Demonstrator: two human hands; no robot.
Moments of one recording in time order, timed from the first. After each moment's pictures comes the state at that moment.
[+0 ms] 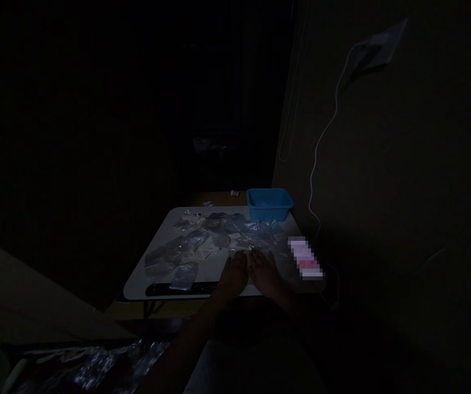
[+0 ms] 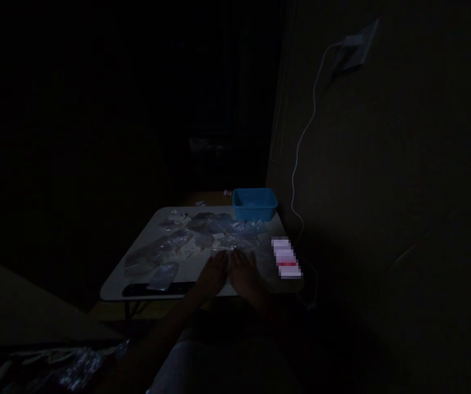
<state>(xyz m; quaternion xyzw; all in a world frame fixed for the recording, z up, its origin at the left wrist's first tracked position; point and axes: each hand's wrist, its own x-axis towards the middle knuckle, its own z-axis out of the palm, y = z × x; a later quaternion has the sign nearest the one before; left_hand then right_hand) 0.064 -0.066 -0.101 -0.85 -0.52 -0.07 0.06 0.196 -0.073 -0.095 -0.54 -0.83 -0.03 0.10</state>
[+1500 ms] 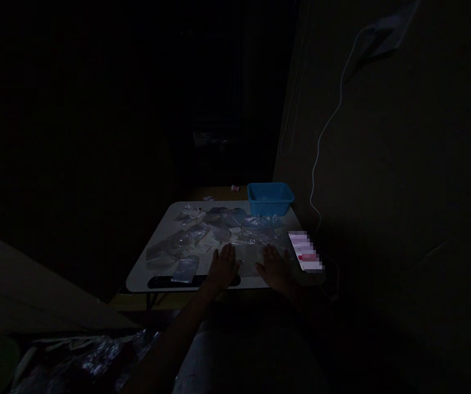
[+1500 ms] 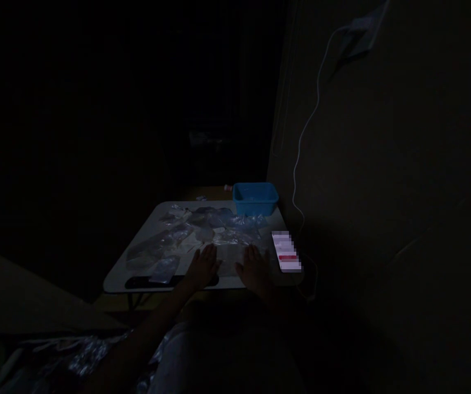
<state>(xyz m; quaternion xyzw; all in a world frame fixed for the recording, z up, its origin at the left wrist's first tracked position) 0.036 -0.066 -0.099 -0.82 -0.56 -0.06 0.05 0.216 -0.078 -0.094 -0.62 -0.78 0.00 0.08</state>
